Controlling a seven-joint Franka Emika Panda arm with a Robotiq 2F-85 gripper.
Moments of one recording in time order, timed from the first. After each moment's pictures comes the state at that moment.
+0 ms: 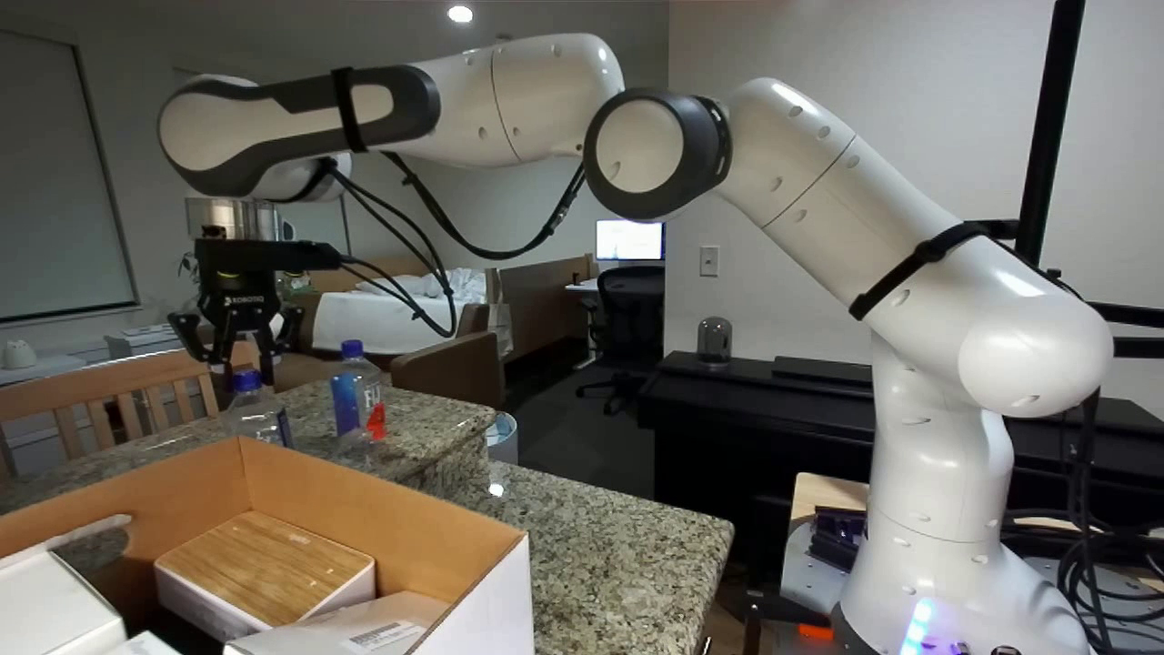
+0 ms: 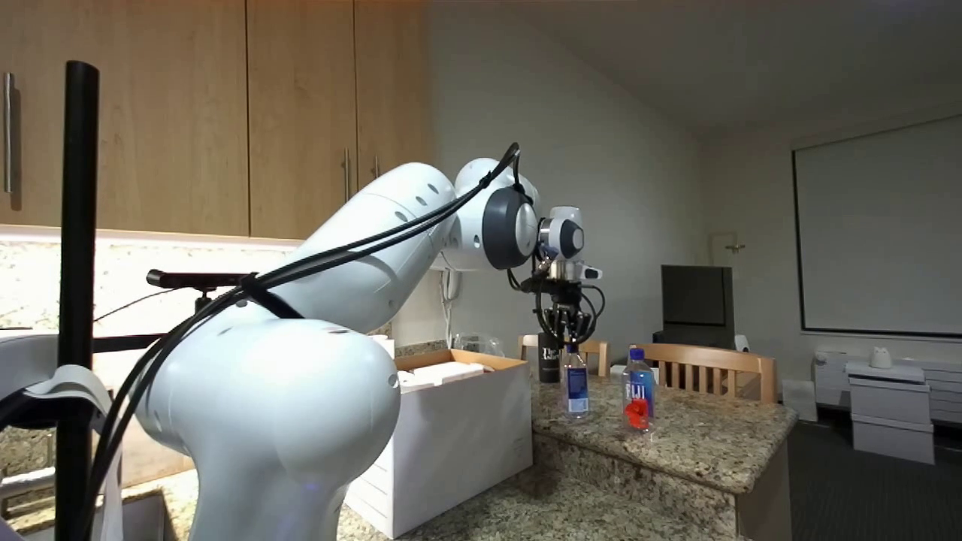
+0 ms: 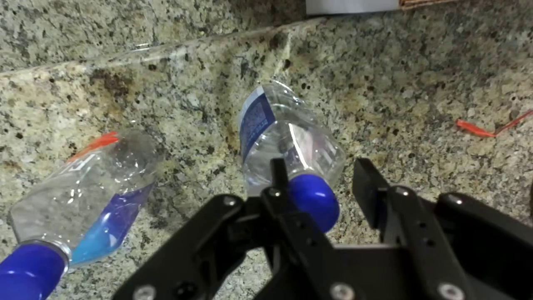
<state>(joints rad) 0.21 0.82 0.08 -0.89 -0.01 1.79 0.47</state>
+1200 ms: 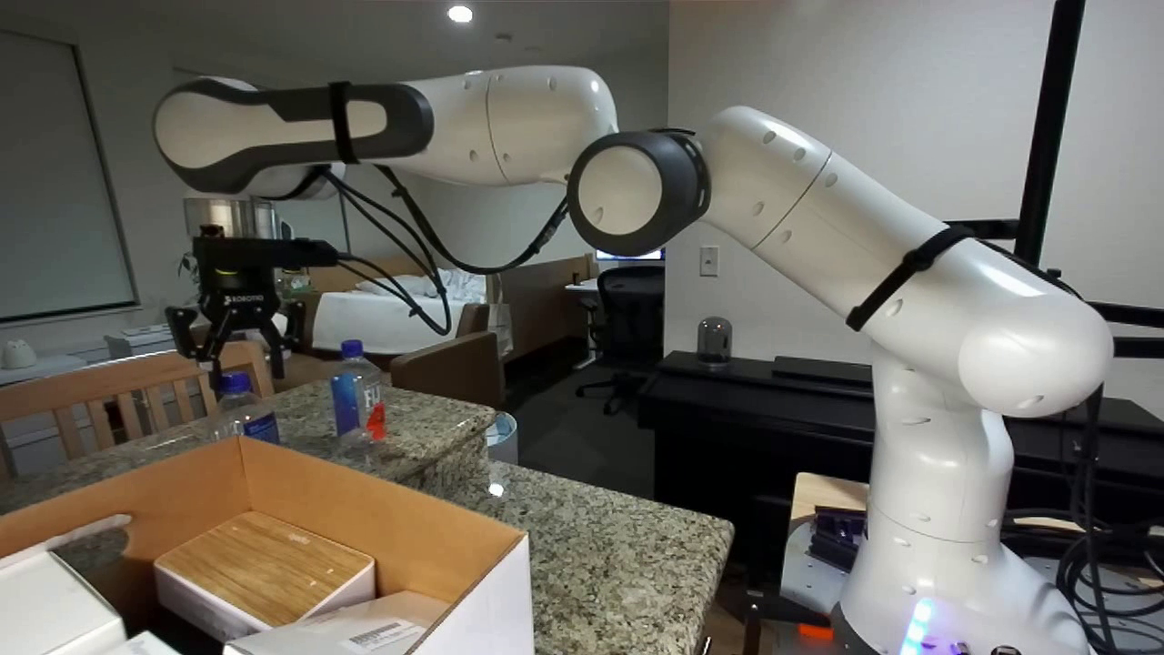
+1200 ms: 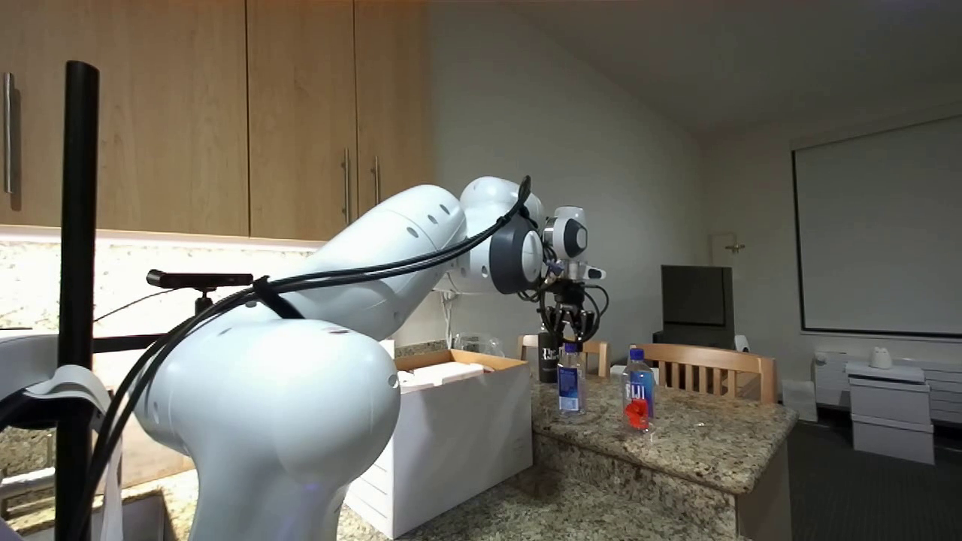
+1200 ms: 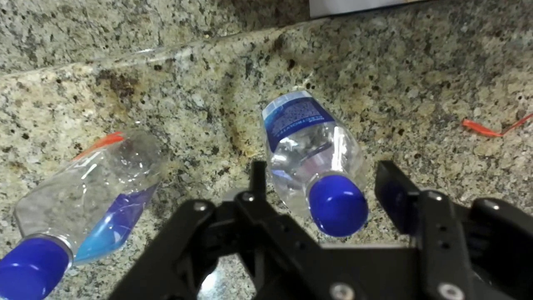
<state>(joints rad) 0.21 0.93 0.08 -0.68 -0.01 1.67 0.47</state>
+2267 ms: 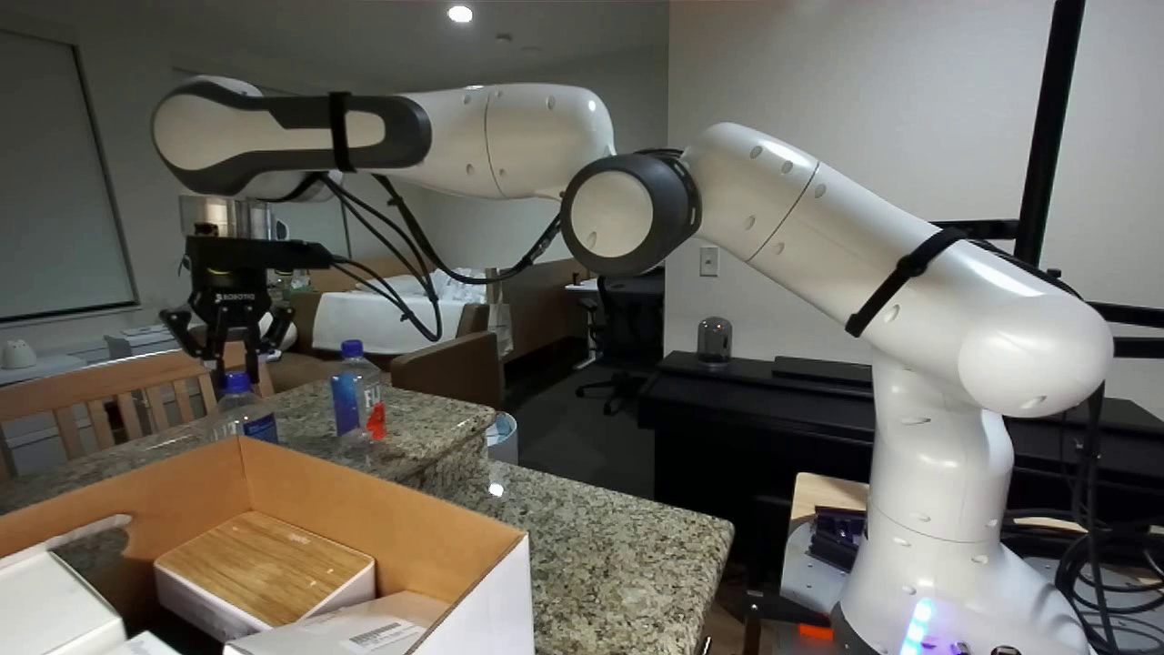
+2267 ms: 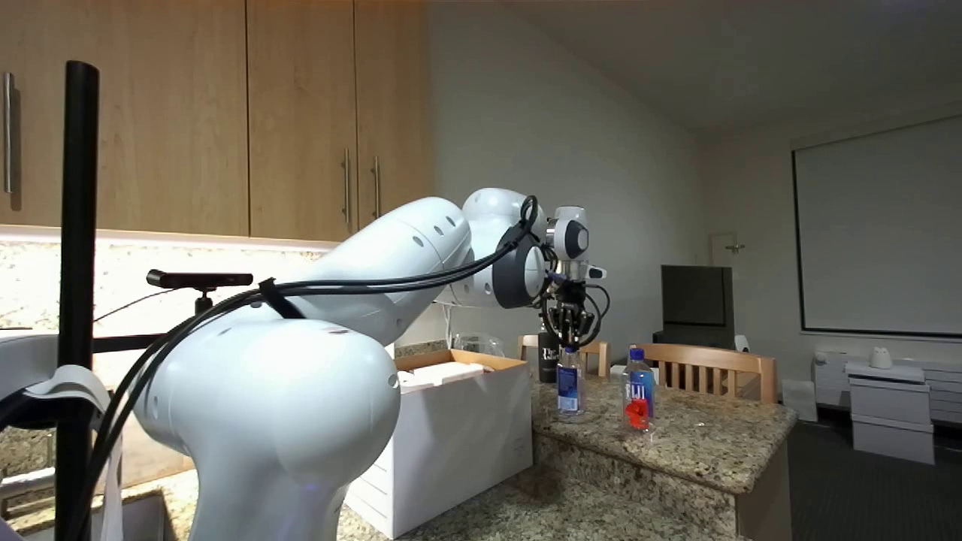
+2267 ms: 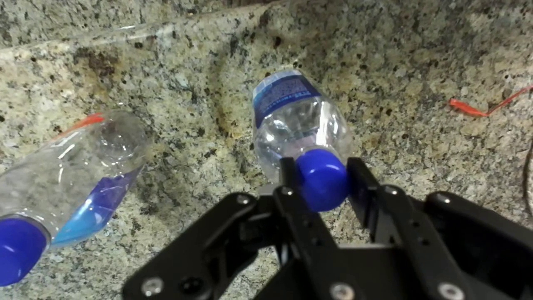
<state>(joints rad) 0.21 0.99 0.09 -0.58 -0.01 1.68 0.47</state>
